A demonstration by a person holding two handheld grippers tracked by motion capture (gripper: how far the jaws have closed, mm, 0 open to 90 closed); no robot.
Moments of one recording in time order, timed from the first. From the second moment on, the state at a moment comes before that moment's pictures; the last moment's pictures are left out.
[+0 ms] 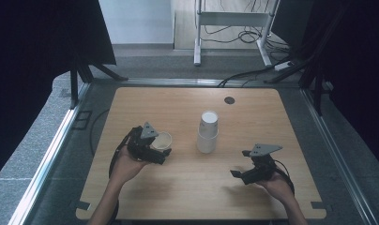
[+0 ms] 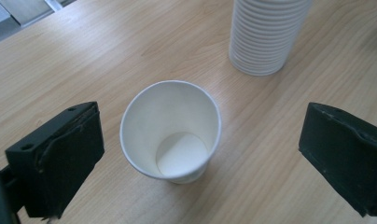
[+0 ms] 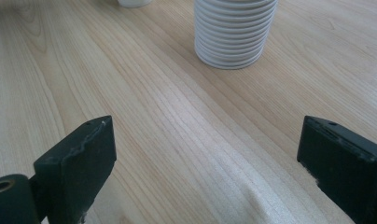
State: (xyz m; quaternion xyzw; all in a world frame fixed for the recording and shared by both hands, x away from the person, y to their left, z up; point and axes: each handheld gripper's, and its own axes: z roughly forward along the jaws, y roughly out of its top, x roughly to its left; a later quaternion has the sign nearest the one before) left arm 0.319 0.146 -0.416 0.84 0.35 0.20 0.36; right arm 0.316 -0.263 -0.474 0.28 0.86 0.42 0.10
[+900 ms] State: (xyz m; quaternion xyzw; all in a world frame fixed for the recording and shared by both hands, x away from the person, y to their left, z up) left arm 0.274 0.159 -0.479 0.83 0.37 0.21 0.37; right arm 0.308 -0.265 -0.500 0.31 0.87 0.38 0.12
